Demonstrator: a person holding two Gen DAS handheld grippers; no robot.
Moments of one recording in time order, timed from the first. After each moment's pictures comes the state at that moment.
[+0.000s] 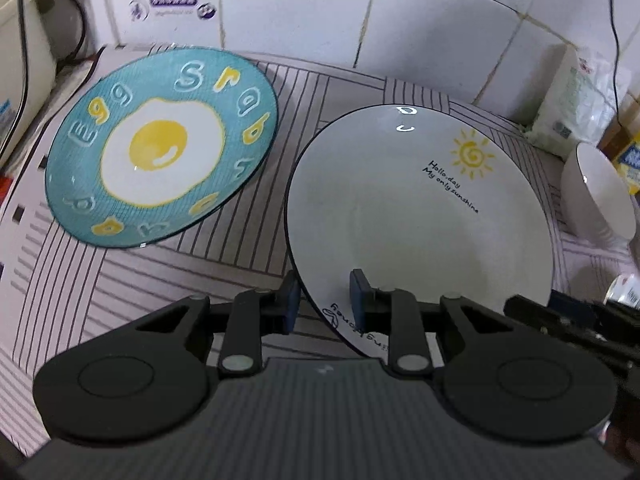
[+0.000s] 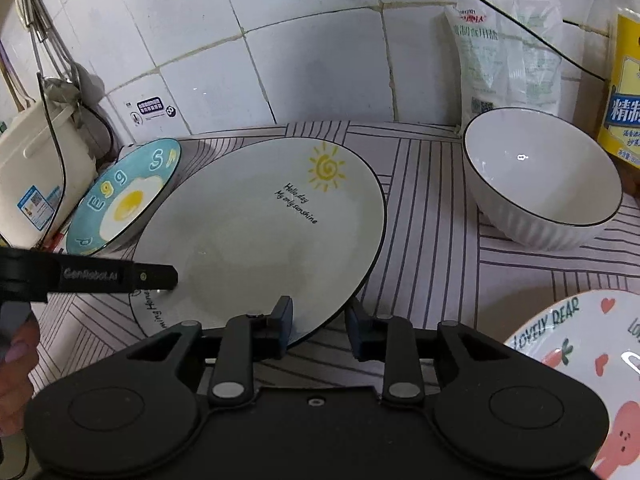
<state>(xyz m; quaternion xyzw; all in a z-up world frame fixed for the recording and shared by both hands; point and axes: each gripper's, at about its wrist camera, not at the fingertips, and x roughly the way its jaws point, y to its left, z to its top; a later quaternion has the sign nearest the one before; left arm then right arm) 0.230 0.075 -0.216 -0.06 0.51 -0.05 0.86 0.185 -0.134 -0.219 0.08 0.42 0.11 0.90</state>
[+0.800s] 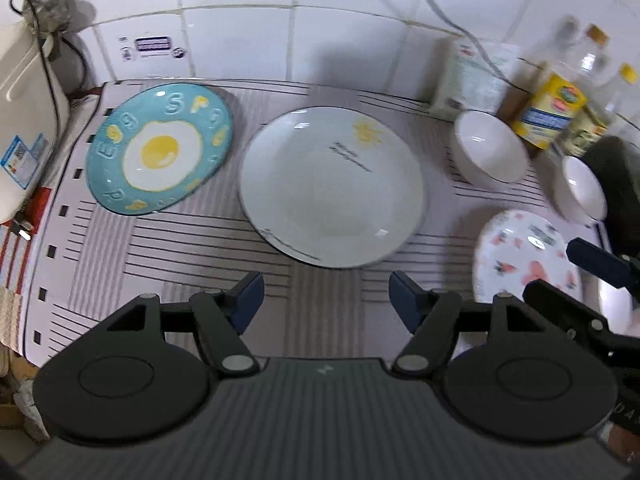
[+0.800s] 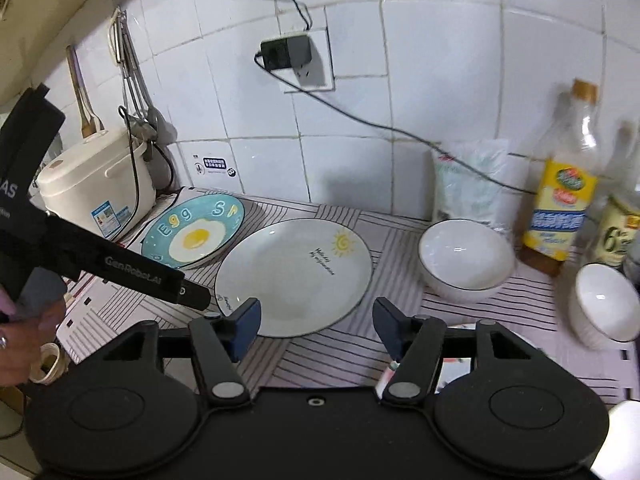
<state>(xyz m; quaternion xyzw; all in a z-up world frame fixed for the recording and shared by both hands) 0.142 0.038 -0.103 -0.02 0.52 -0.10 0.85 0.073 -0.157 -0.096 0.02 0.34 0.13 0.93</state>
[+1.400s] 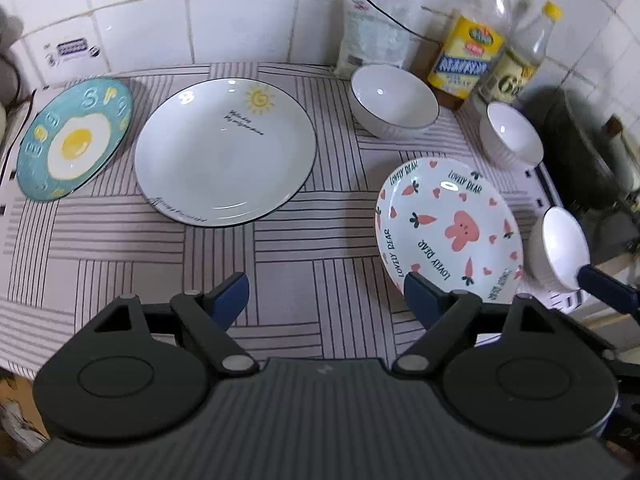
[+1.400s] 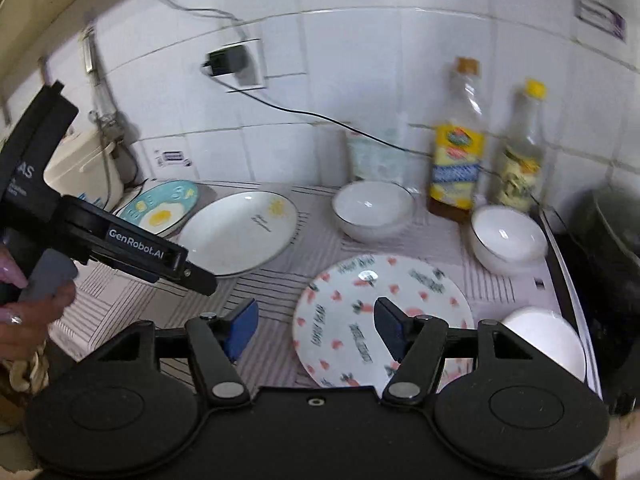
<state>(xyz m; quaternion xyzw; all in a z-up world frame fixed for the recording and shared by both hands) 0.100 -0.040 -0.122 0.01 0.52 -0.17 0.83 -0.024 -0.220 -0.092 0.04 0.35 0.05 0.94</state>
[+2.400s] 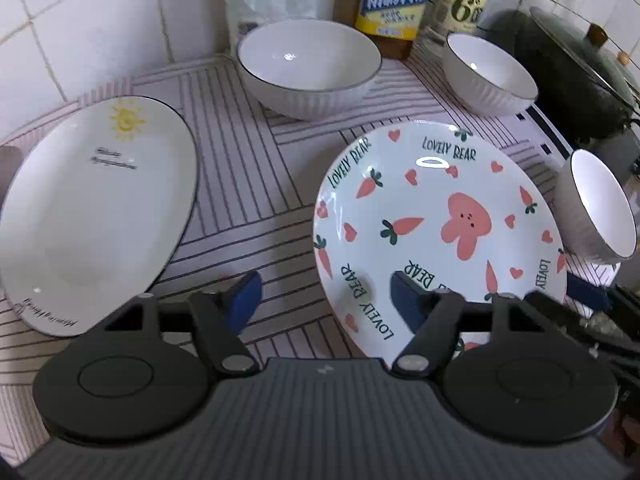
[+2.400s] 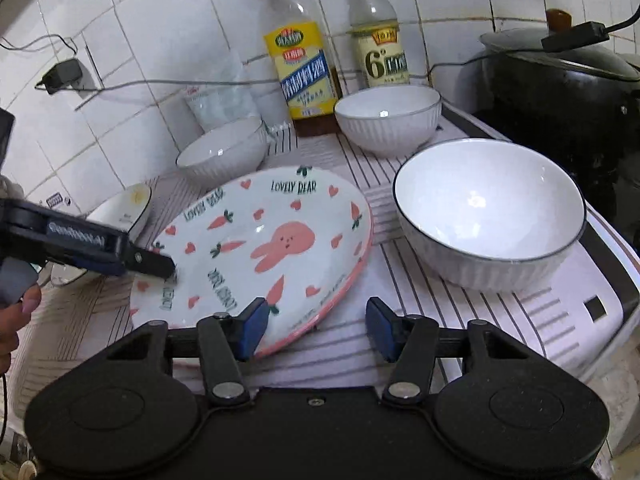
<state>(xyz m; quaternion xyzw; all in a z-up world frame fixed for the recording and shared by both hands) 0.149 -0.121 -0.217 0.10 0.50 -0.27 0.82 -0.023 -0.291 -0.239 0.17 0.32 -0.09 0.93</state>
